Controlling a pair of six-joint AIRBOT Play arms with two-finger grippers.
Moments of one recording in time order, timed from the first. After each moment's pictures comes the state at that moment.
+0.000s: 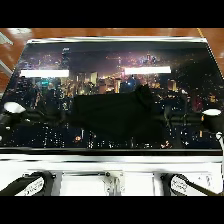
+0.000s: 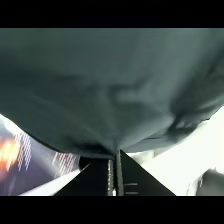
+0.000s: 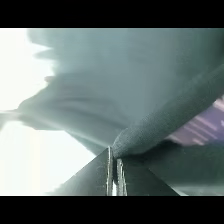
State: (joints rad) left arm 0.08 -1.09 0.82 0.67 -1.17 -1.23; right arm -0.38 -1.29 0.77 -0.41 1.36 1.02
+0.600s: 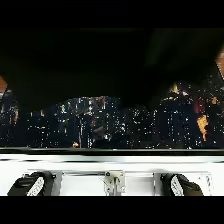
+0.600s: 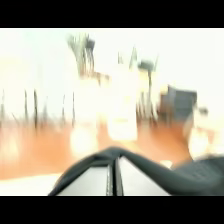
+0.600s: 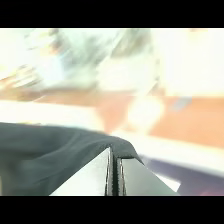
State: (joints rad) left arm 0.12 -0.69 1.74 0.83 -0.88 -1.34; right arm -0.38 -0.80 1.62 -0.27 1.04 0.98
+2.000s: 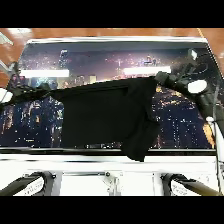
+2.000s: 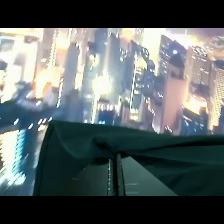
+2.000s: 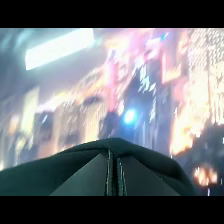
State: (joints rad) left arm 0.07 -1.16 1.00 1.12 -0.73 -1.54; right arm 0.01 -1.33 1.09 -0.83 0.46 1.31
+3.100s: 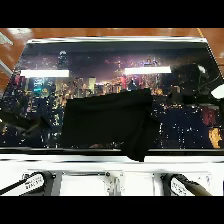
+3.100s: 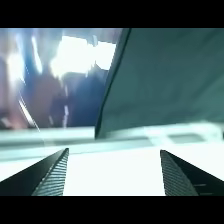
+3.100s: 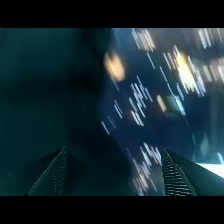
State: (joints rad) left arm 0.44 -1.22 0.85 1.12 -1.47 -1.27; right arm -0.24 -1.17 1.05 -1.18 1.10 1.25
